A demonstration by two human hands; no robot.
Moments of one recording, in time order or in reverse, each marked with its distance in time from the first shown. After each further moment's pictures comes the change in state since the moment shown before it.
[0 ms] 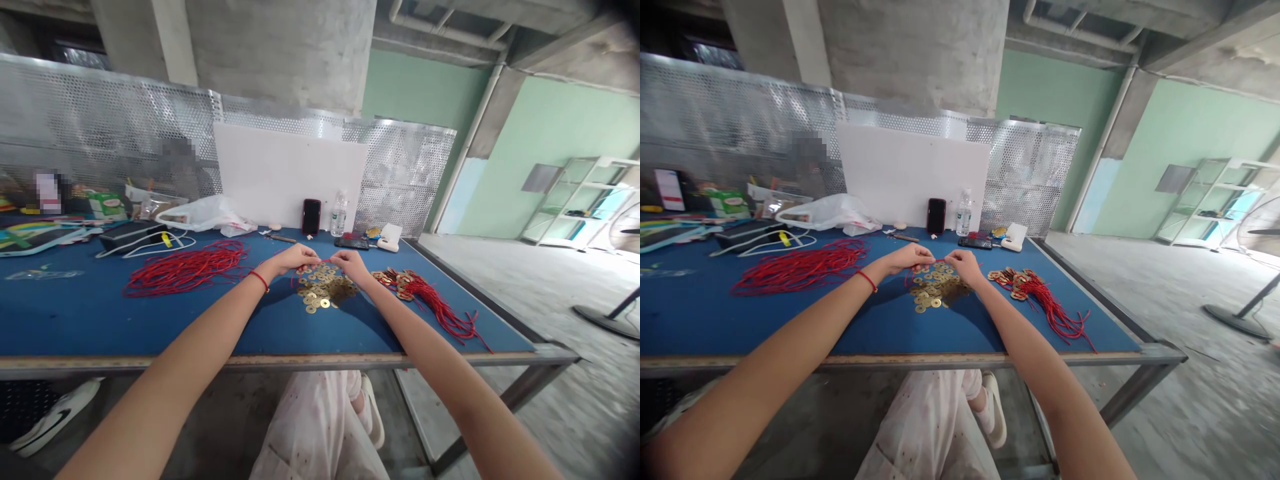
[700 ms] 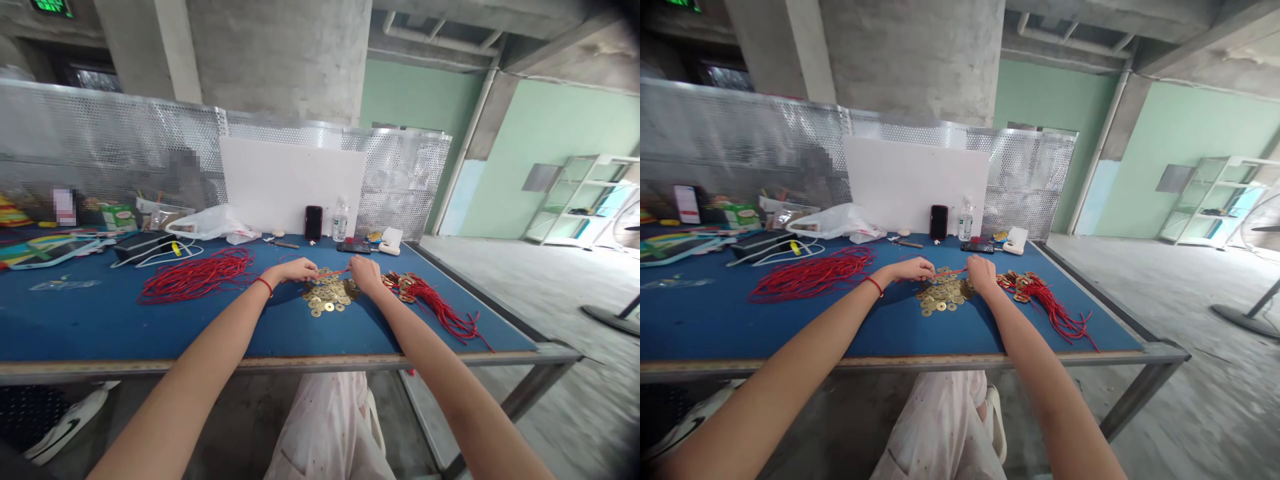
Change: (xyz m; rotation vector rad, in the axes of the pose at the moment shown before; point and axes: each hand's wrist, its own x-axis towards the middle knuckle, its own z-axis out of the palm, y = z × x) left_hand 0.001 -0.014 -0.008 0.238 -0.174 -0.028; right_hand -0.013 0.003 -0.019 -1.045 -0.007 0.012
